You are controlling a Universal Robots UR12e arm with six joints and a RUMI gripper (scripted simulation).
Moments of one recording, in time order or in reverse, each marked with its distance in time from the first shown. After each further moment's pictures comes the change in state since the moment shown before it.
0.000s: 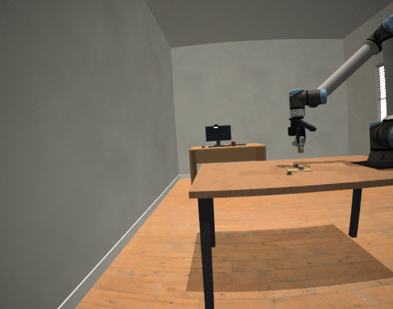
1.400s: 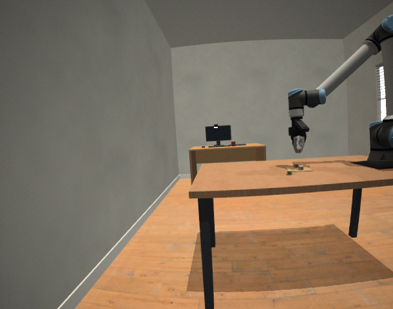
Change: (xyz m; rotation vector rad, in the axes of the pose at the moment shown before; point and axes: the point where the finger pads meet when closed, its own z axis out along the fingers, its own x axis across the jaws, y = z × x) arm 0.013 0.008 0.000 -0.003 -0.003 0.636
